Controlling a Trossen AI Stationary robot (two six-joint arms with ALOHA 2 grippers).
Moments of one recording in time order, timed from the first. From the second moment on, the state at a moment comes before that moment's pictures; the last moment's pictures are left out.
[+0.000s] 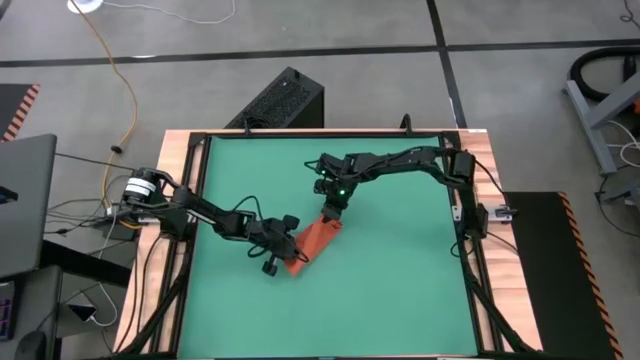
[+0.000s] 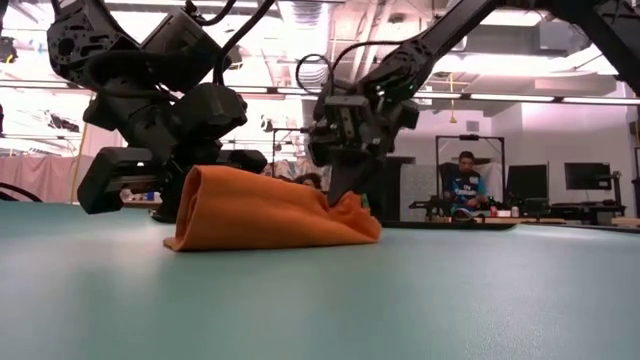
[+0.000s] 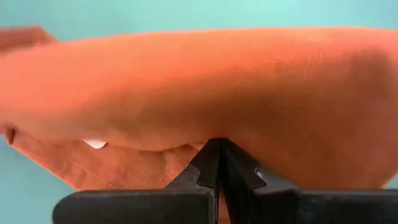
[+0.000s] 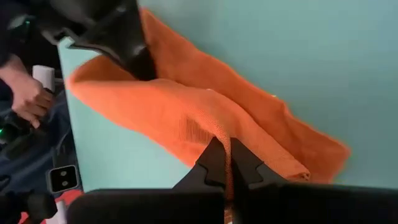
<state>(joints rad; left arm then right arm) -0.13 1.69 0.56 0.41 0.09 0.30 -0.29 2.00 1.36 -0.48 -0.71 0.27</state>
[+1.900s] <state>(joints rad) -0.40 1.54 0.64 0.05 -0.51 -0.03 -0.26 2.08 1.40 -0.57 -0.55 0.28</state>
